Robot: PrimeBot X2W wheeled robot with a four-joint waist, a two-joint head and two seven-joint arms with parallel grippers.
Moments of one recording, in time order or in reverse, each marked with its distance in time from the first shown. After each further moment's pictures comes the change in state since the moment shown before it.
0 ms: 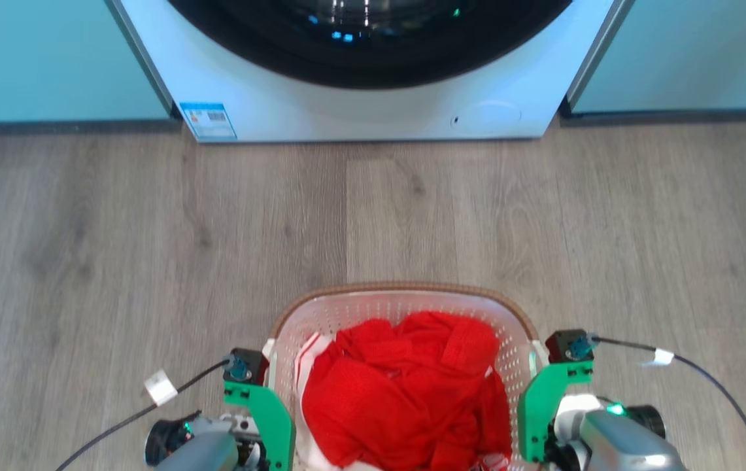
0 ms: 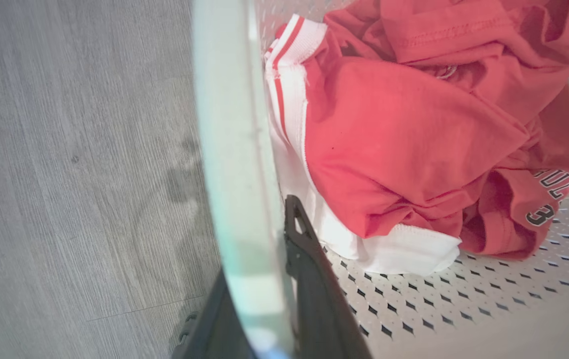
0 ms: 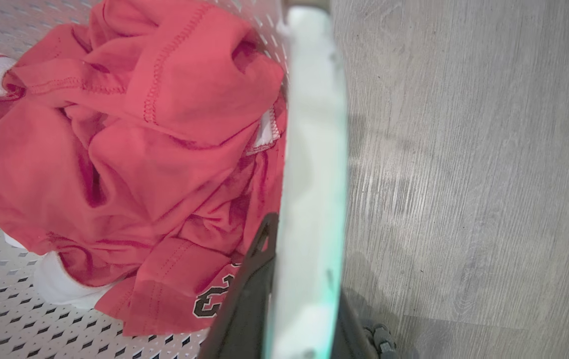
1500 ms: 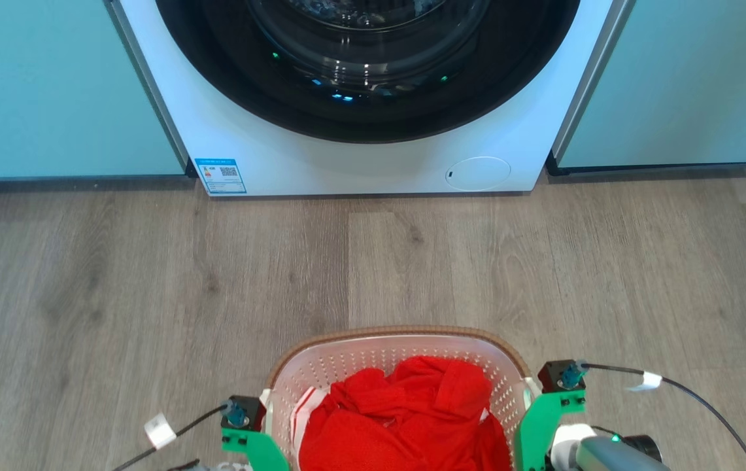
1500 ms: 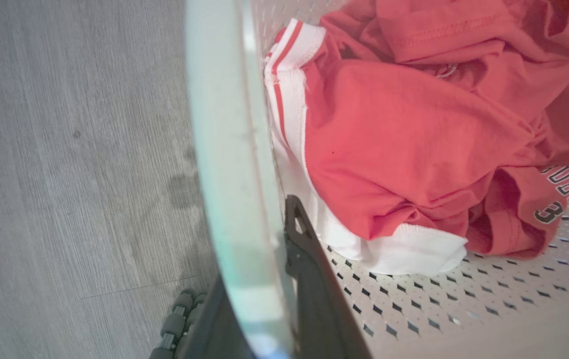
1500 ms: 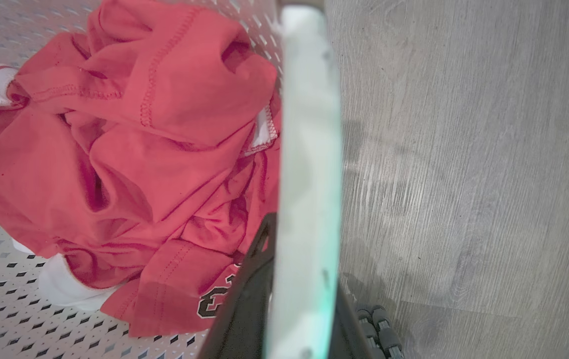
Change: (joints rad) left arm 0.095 0.000 -0.052 0.019 -0.069 0.001 0.011; right arm 0.033 0.004 0.177 0.035 0.158 0.000 0.039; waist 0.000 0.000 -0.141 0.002
